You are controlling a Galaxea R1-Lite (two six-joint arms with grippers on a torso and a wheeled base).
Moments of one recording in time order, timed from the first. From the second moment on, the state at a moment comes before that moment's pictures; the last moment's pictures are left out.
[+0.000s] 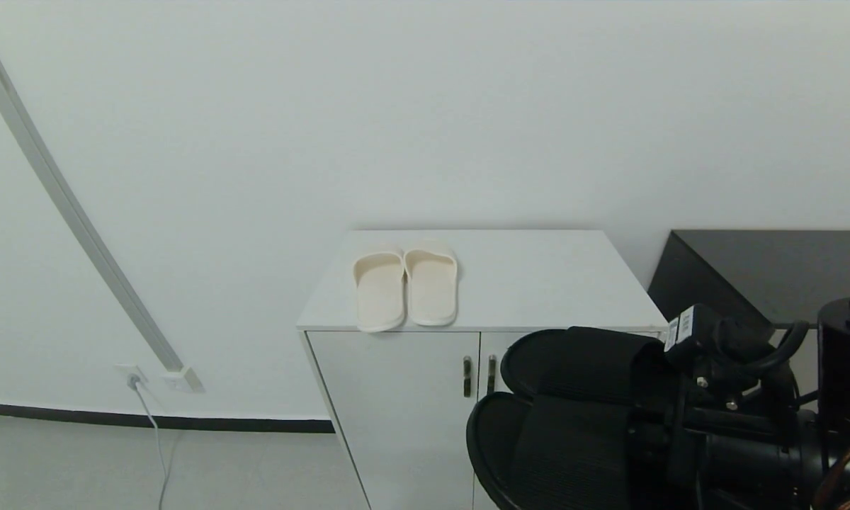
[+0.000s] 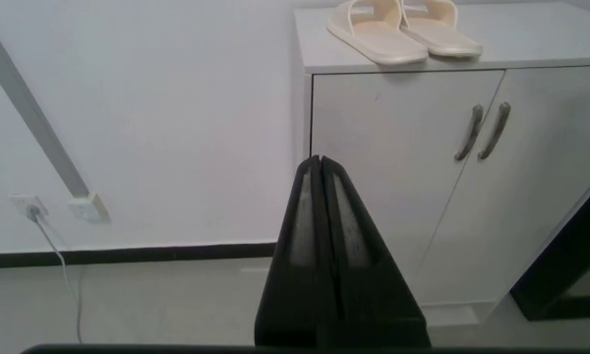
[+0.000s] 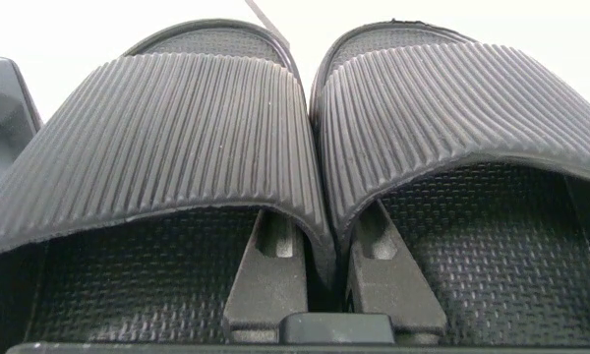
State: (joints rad) left arm 0.00 0.00 0.00 0.01 -0.02 0.02; right arm 0.74 1.39 -0.52 -0.52 0.21 -0.16
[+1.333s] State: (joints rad) left arm 0.00 0.00 0.00 0.01 -0.02 0.00; right arm 0.73 1.32 -0.44 -0.53 0.25 -0.16
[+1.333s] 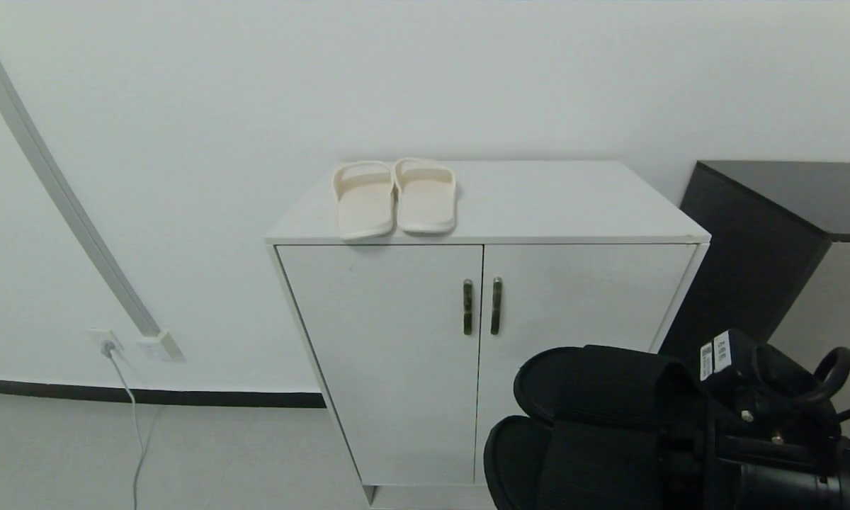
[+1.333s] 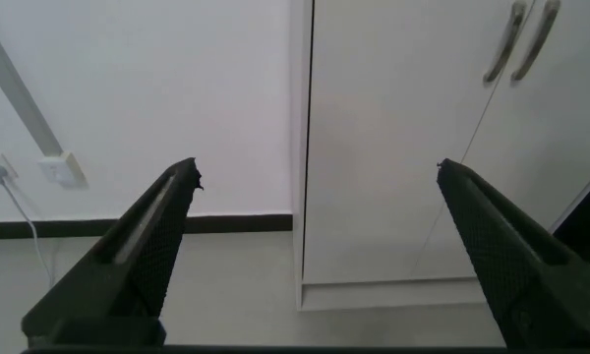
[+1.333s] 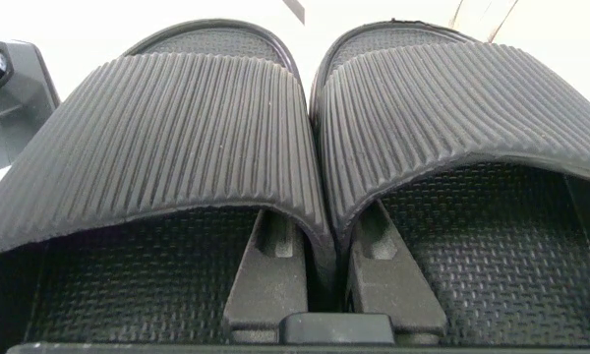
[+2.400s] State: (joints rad) left arm 0.00 0.00 0.00 0.01 -0.02 0.00; right arm 0.73 1.32 -0.43 -0.53 0.28 -0.16
